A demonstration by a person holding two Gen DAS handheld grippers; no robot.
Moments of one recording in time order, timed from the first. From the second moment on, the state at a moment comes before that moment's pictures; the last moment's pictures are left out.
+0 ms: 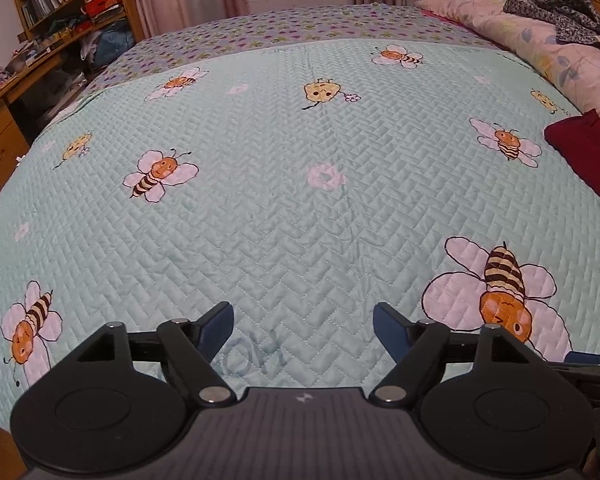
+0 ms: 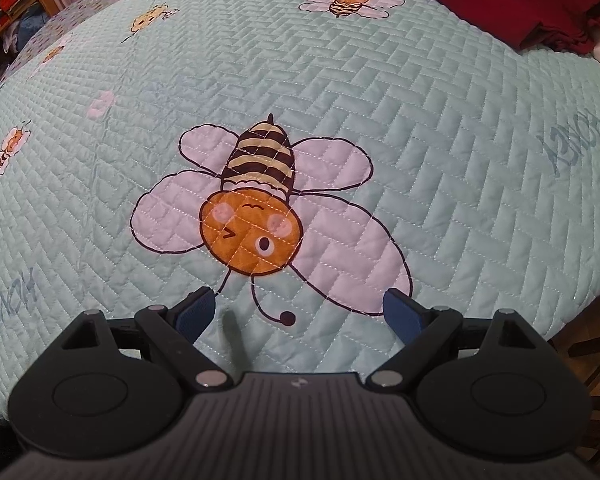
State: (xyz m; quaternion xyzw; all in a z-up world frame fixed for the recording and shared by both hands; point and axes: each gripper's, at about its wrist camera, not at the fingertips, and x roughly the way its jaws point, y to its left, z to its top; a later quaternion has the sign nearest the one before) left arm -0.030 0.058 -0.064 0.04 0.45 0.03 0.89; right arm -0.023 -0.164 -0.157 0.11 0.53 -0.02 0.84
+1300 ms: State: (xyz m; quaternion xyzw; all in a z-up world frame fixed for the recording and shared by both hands) left arm -0.038 0.046 -0.052 0.04 0.40 0.02 0.91; right arm -0.023 -0.167 -0.158 0.12 0.53 -0.02 0.84
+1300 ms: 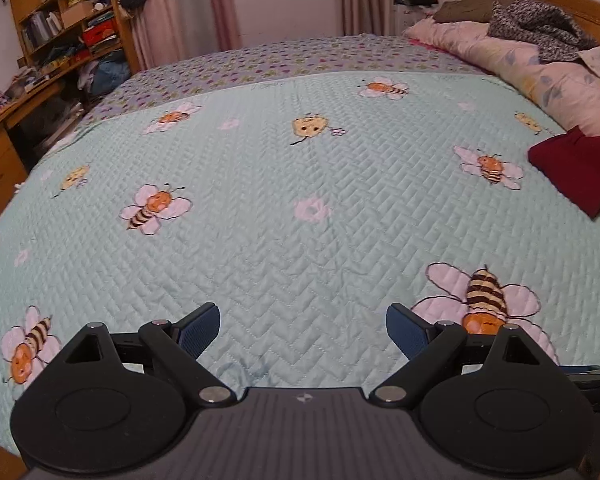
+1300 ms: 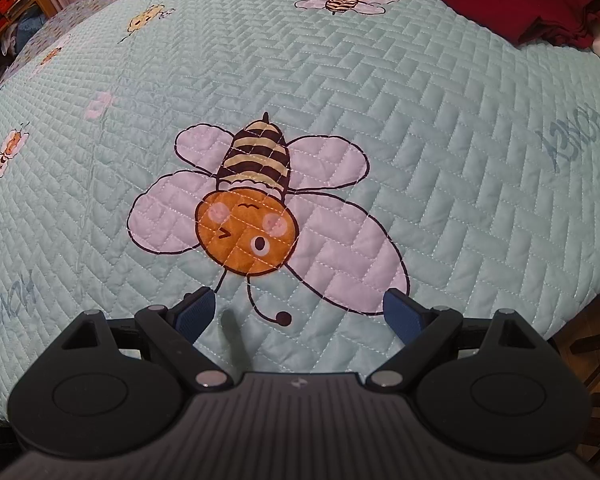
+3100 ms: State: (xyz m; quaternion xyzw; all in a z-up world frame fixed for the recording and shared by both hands) left arm -0.020 0.052 -0.088 0.01 0.49 -0.01 0.87; right arm -0.023 -0.169 -0.161 0.12 0.53 -0.03 0.84
